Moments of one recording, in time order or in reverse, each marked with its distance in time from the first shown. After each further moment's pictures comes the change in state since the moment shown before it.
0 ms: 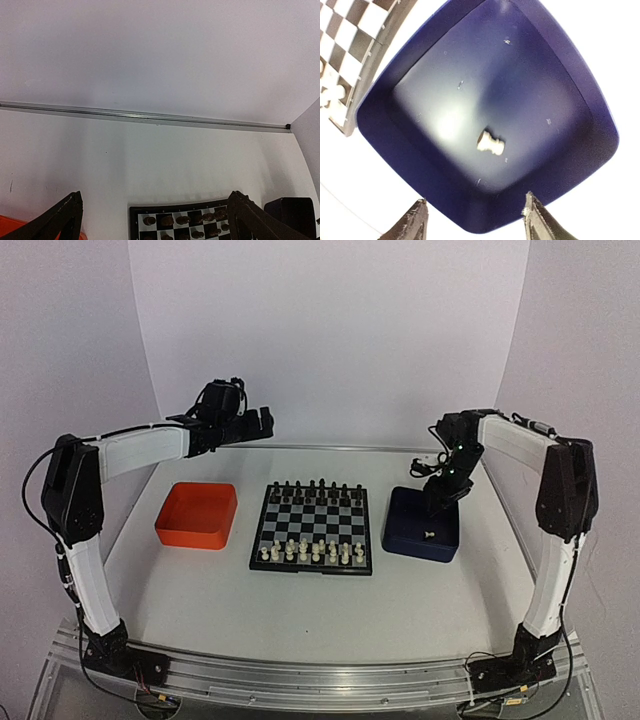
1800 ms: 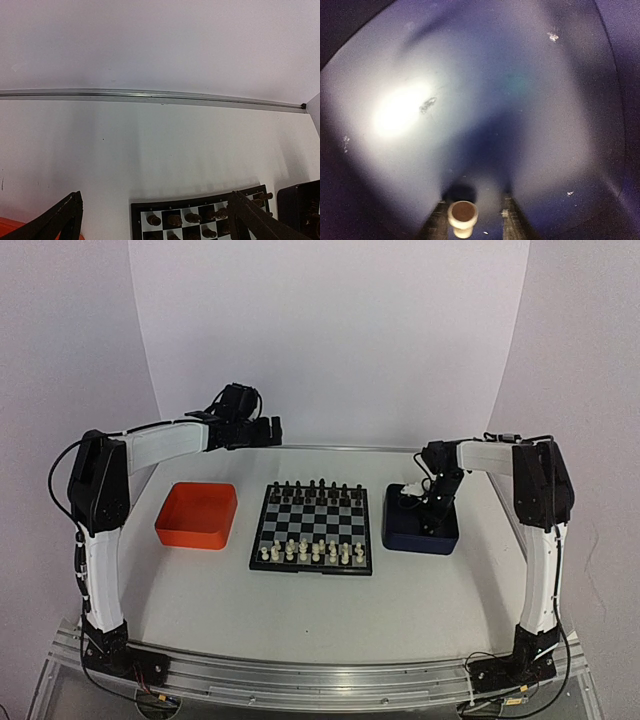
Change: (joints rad) left arm 0.000 0.176 0.195 -0.155 0.023 0.019; right arm 0.008 0.184 -0.087 0.262 0.080 -0.351
